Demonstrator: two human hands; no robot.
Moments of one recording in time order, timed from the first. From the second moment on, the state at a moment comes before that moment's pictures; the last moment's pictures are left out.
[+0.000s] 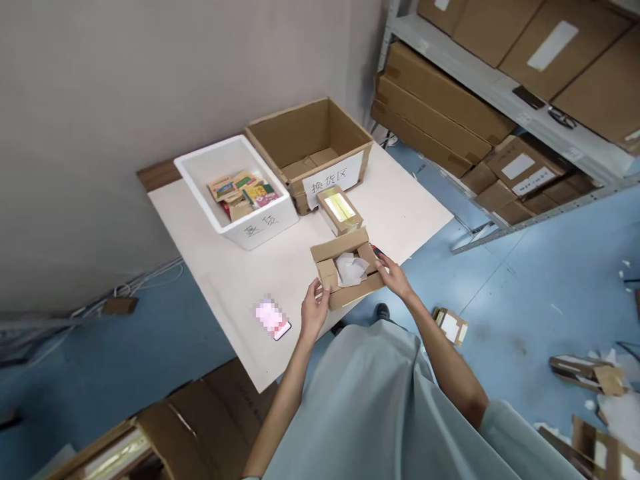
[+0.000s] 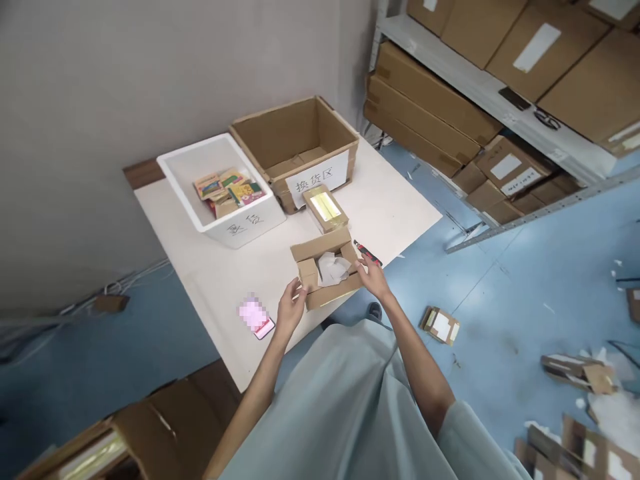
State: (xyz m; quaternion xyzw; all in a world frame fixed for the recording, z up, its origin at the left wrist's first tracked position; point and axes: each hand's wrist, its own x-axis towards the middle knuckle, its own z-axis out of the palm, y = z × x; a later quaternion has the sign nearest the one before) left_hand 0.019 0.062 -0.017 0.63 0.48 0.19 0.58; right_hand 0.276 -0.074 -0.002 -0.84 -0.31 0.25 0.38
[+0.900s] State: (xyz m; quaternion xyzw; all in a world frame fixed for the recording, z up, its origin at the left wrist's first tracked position) left_hand 0.482 -0.206 0.048 0.76 -0.13 -0.28 0.57; right_hand 0.434 -0.509 0.052 -0.91 0.28 -0.22 0.19
